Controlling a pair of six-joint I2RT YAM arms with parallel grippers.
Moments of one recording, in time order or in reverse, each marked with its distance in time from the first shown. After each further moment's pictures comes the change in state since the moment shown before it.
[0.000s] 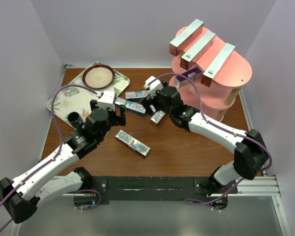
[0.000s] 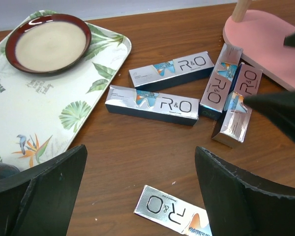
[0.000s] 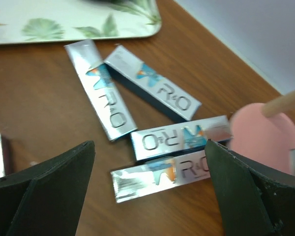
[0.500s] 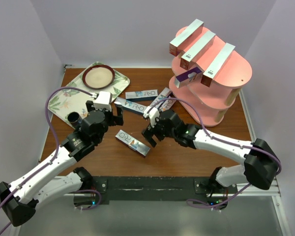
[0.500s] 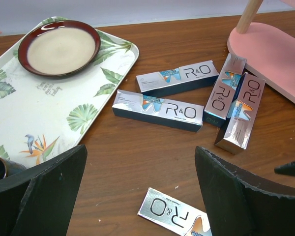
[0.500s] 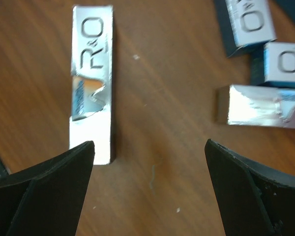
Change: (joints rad) left arm 0.000 -0.054 -0.015 0.008 -0.043 0.000; right arm 0.143 -0.164 -0.283 -0.149 -0.238 0.147
